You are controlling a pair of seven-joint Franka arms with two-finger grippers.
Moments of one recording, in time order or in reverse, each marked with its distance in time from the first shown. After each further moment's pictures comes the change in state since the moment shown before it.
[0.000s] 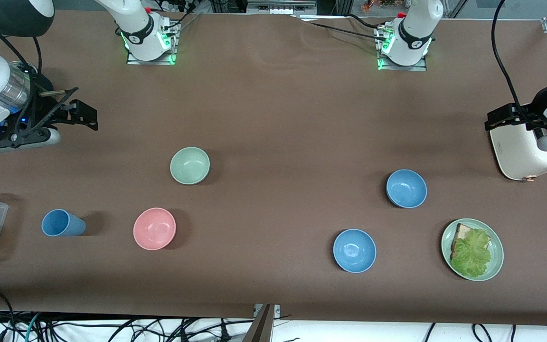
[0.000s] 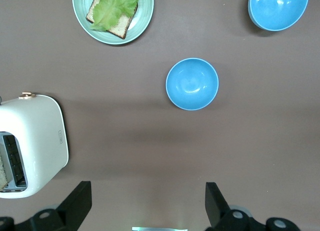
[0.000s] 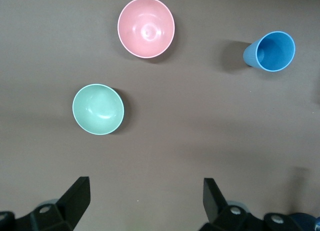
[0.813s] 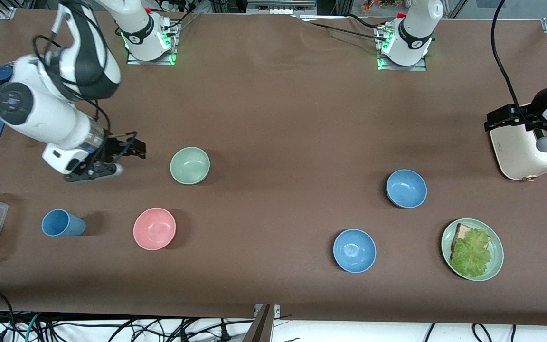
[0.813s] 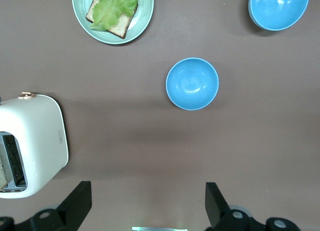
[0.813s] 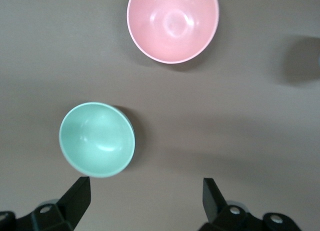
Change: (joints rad) left arm 0.000 0.001 0.000 0.000 0.000 0.000 0.000; right arm 0.050 0.095 0.014 -0.395 0.069 0.526 0.019
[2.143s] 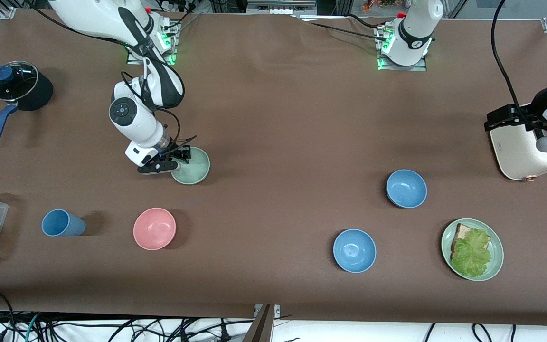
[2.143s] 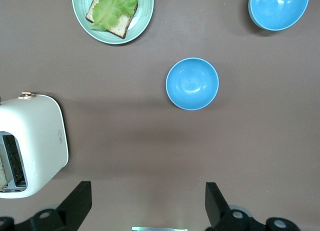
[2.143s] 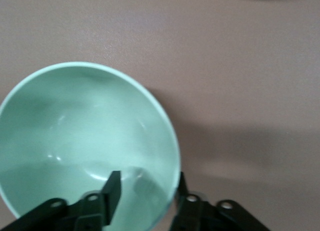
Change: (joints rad) left arm 0.000 0.000 0.000 0.000 0.000 0.000 0.000; right arm 0.076 0.145 0.070 -0.334 0.001 0.564 0.160
